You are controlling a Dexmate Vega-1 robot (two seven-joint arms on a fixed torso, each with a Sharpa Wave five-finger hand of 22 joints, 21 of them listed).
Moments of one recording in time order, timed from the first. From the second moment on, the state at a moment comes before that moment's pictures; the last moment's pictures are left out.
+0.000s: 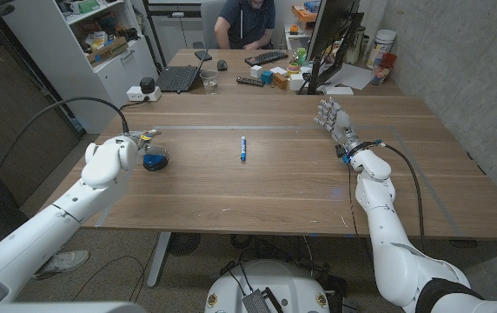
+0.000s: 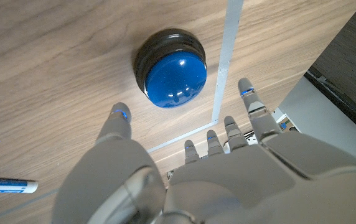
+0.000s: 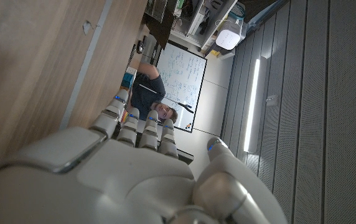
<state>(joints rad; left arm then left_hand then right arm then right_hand) 0.97 0.84 0.28 -1.87 0.94 0.61 -0.58 0.48 -0.14 0.45 -0.15 0.21 -0.10 -0.22 0.19 0.19 -0.12 -0.03 0.22 0.22 0.01 0.09 0.20 0.18 0.36 0.21 0.26 0.19 -0.73 0.07 0.31 -1.10 -0.06 0.32 0.52 0.03 0.05 0.36 0.08 0.19 0.14 -0.05 0.19 0.18 0.17 0.06 0.19 0.20 0.10 0.11 0.20 0.20 0.26 0.12 0.20 0.17</state>
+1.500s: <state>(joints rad) 0.92 0.82 0.37 -1.82 1.04 0.66 -0.66 0.75 -0.04 0.46 -0.14 0.18 0.41 0.04 0.29 0.19 0.42 0.00 0.43 0.27 0.70 0.02 0.38 0.25 1.14 -0.14 0.52 0.19 -0.73 0.07 0.29 -1.09 -0.07 0.37 0.50 0.03 0.05 0.35 0.09 0.19 0.14 -0.05 0.19 0.18 0.17 0.06 0.20 0.20 0.11 0.11 0.20 0.20 0.26 0.12 0.20 0.17</state>
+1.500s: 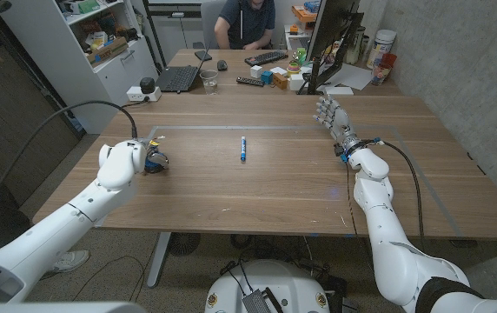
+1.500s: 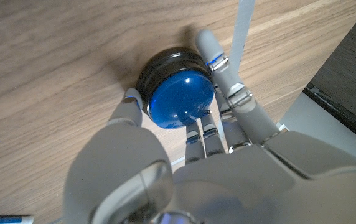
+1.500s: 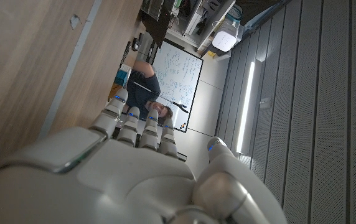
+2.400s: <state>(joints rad) 0.96 0.82 0.30 -1.86 0.95 0.66 -0.54 0.80 -0.09 0.48 -0.14 0.18 0.49 0.09 0.30 0.20 0.50 0.01 0.44 0.28 0.78 0.04 0.38 0.23 1.17 -0.18 0.57 0.20 -0.71 0.06 0.27 -1.06 -0.08 0.39 0.49 0.03 0.05 0.35 0.09 0.20 0.15 -0.06 0.19 0.18 0.18 0.06 0.20 0.20 0.11 0.11 0.20 0.20 0.26 0.12 0.20 0.17</state>
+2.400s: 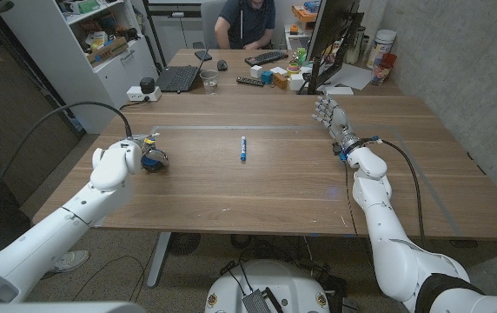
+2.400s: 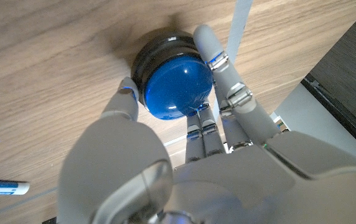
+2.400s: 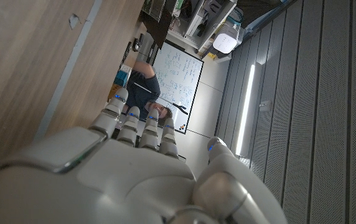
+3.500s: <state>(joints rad) 0.98 0.85 0.24 -1.99 0.93 0.68 -0.52 0.80 -0.10 0.49 -0.15 0.18 0.52 0.10 0.30 0.20 0.53 0.02 0.45 0.30 0.79 0.04 0.37 0.23 1.17 -0.18 0.59 0.20 -0.70 0.06 0.27 -1.04 -0.08 0.41 0.48 0.03 0.05 0.35 0.09 0.20 0.15 -0.06 0.19 0.18 0.18 0.06 0.20 0.20 0.11 0.11 0.20 0.20 0.26 0.13 0.20 0.17</state>
